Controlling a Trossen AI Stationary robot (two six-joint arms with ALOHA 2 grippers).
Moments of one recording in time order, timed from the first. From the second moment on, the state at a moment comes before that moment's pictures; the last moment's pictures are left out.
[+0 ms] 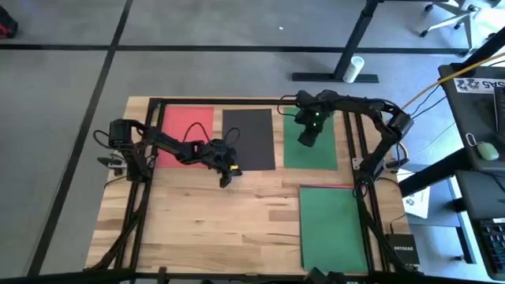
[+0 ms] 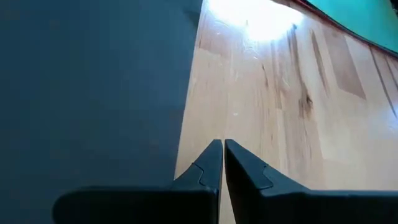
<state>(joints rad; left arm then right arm) 0.18 1.75 0.60 0.50 0.28 -0.25 -0.73 1.69 1.06 -0.99 -0.22 -0.22</state>
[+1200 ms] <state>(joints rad) 0.07 1.75 0.60 0.51 0.19 -0.24 0.31 1.65 0.98 -0.82 -0.15 0.40</state>
